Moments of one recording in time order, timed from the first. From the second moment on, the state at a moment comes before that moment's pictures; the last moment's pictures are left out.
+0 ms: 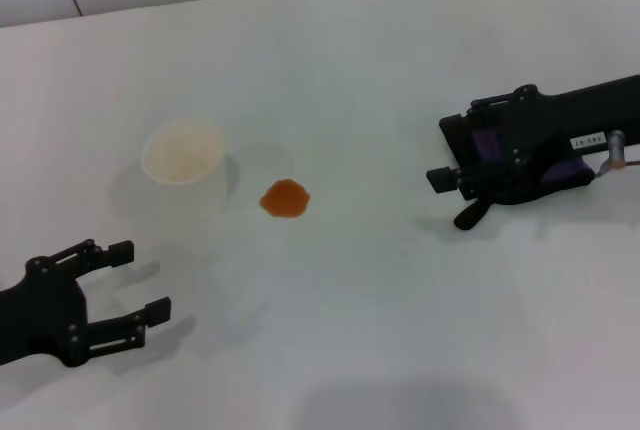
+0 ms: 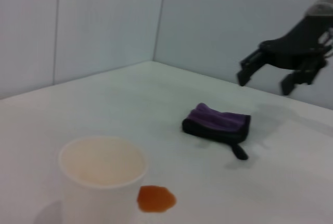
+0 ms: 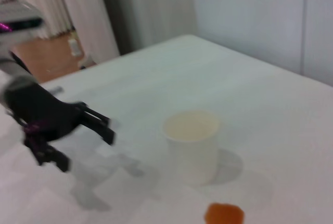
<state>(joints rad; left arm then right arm) -0.23 -2.08 0.84 0.78 1.89 1.62 -1.24 0.41 2.01 -1.04 -1.16 -1.92 -1.59 1.75</state>
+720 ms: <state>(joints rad) -0.26 -2.08 0.85 0.92 1.97 1.73 -1.31 0.56 2.00 -1.13 -1.32 -2.39 -1.51 2.37</state>
